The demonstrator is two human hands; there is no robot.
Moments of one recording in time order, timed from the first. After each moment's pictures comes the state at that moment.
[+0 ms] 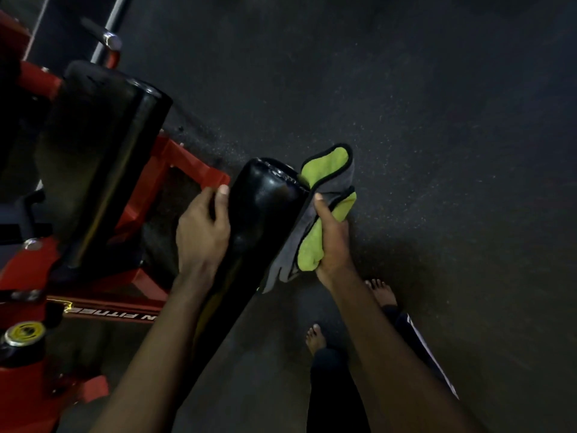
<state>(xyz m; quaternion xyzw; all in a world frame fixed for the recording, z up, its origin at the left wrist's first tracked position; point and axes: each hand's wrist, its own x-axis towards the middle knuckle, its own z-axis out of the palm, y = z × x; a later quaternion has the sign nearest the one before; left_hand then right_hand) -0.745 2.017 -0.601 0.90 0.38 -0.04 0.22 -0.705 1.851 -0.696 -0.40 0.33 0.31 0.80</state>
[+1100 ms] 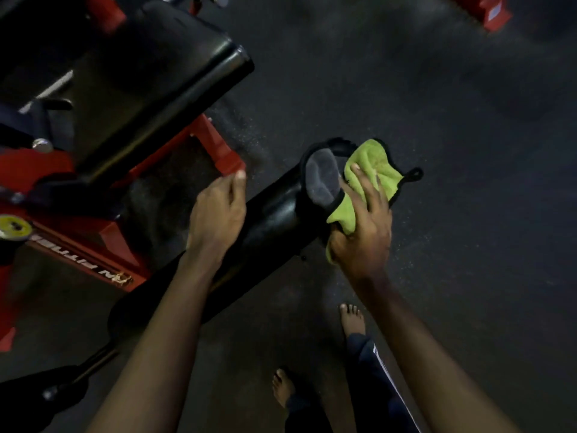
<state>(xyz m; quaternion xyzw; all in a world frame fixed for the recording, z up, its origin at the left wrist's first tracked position) -0.839 2.058 -0.597 0.88 0.39 0.04 0.27 -0.740 1.850 -0.638 -0.85 -0.27 0.00 0.44</state>
